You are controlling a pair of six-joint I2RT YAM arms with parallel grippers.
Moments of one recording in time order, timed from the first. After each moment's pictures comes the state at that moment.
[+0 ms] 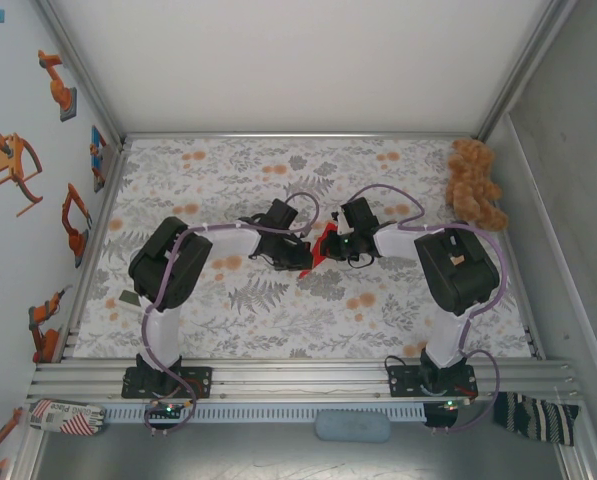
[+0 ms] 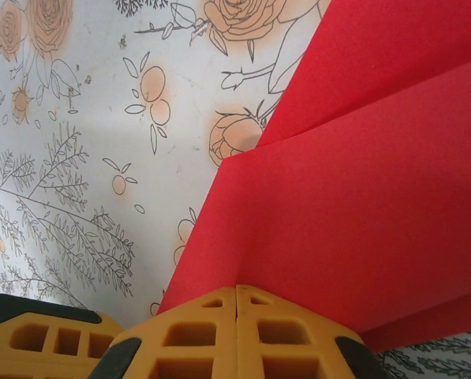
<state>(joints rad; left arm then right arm) -0.74 1.98 1.16 -0.28 0.49 -0.54 0.48 1.86 0.95 -0.10 -0.43 0.56</state>
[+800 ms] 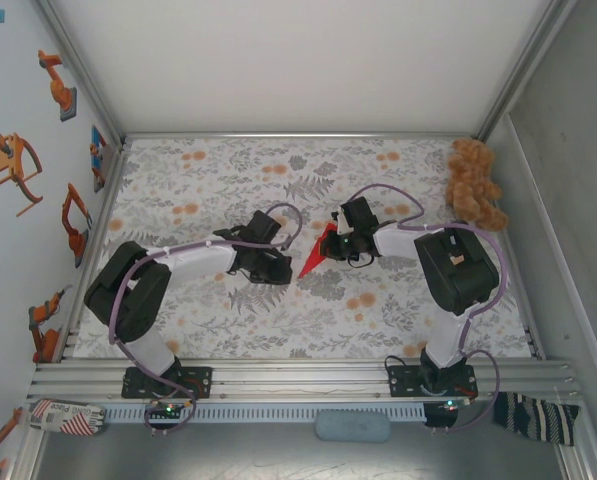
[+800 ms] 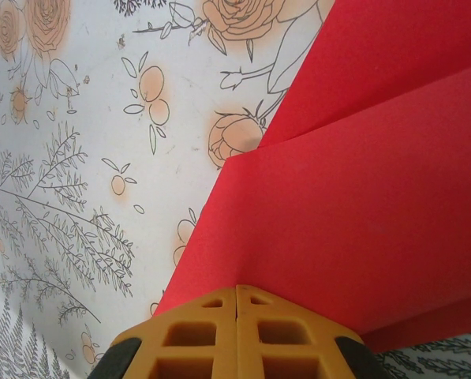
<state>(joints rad) -0.75 1.69 0.96 -0.42 0.34 -0.49 0.48 1.86 0.96 -0.11 -0.43 0.56</state>
